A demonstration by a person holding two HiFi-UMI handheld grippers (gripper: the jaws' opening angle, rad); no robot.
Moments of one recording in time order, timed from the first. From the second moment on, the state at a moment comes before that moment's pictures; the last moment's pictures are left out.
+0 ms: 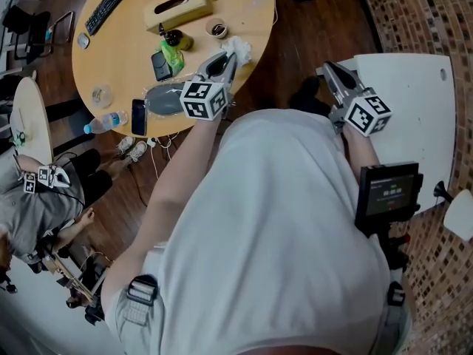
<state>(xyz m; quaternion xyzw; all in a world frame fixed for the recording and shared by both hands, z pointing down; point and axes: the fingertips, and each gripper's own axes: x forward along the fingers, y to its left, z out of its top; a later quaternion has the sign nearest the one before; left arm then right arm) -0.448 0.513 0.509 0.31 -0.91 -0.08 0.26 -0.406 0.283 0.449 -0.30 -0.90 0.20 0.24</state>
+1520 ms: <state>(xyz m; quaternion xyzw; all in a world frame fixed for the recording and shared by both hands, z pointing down) -0.351 0.102 0.491 0.68 -0.69 0.04 0.26 -0.213 -0.016 0.445 0.04 -0.95 0.28 0.13</state>
